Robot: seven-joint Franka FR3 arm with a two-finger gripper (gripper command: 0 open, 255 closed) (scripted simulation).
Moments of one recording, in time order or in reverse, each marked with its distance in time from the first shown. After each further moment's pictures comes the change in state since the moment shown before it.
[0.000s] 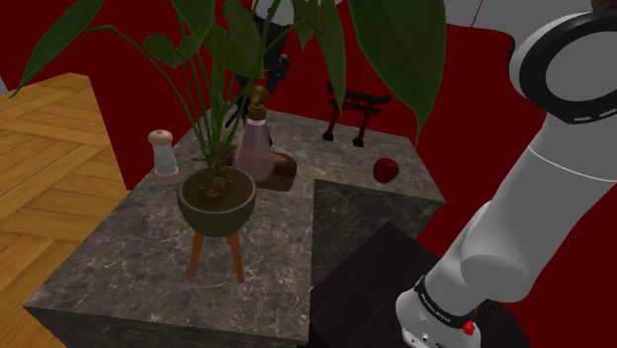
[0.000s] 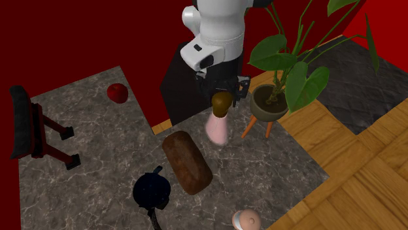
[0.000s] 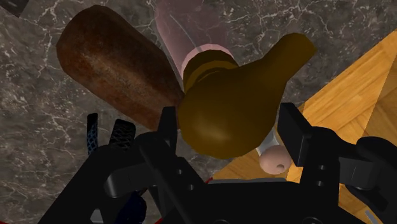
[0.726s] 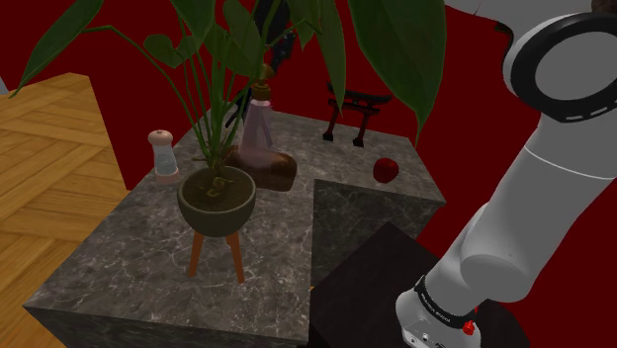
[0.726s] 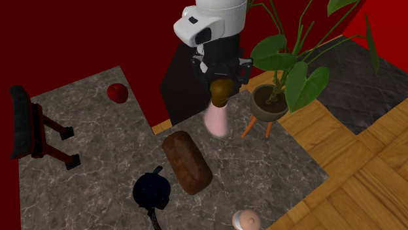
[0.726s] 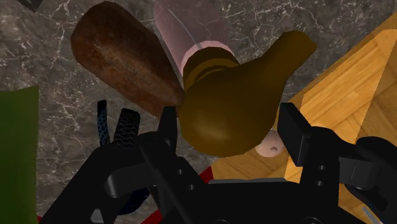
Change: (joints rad) arm -0.004 0.025 -0.004 0.169 -0.004 -0.145 0.001
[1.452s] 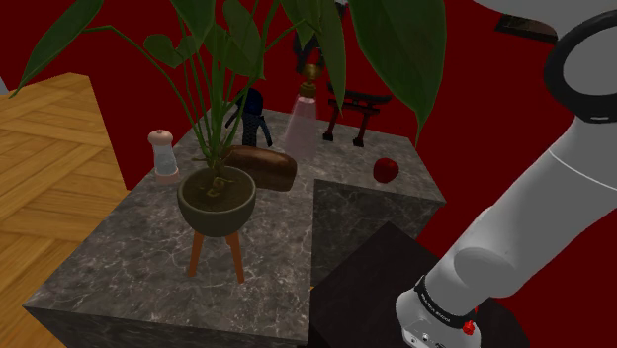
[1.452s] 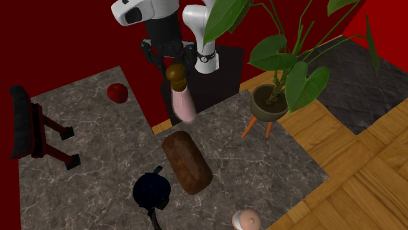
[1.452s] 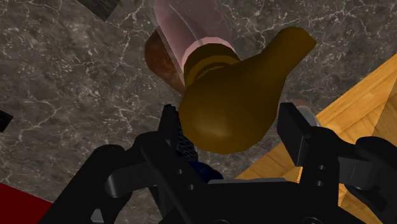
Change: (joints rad) arm -0.130 -0.148 -0.120 -0.168 0.043 -0.001 -0.249
